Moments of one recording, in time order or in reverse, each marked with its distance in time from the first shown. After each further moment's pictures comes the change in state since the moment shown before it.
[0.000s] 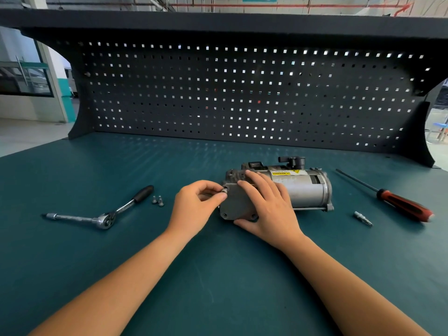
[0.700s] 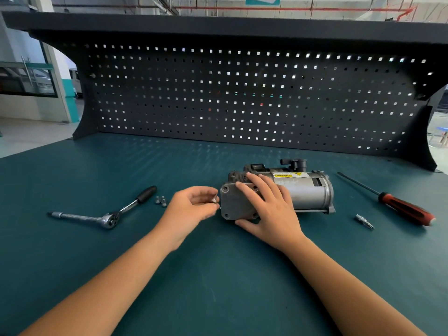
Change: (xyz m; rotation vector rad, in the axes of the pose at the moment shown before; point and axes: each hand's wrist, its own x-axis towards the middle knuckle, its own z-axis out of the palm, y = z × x) left_hand -0.007 0.003 -0.018 -0.244 -0.112 -0.235; right_hand -0.001 0.001 0.004 -0.021 0.026 -0.011
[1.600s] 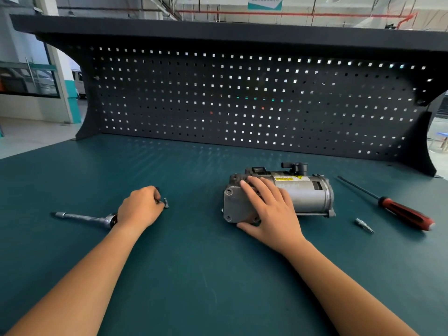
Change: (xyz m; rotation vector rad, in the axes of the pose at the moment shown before) left_hand 0.043 -0.025 -0.087 1.117 0.324 -0.087; right_hand 0.001 0.000 -0.002 -0.053 -0.012 -0.004
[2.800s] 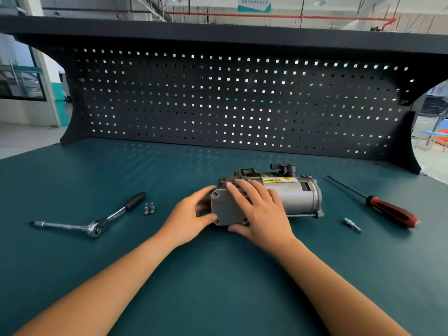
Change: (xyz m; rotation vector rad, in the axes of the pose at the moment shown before) left_hand -0.041 0.077 0.031 -0.711 -0.355 0.389; right_hand 0.005 0.001 -0.006 -0.115 -0.032 -0.025
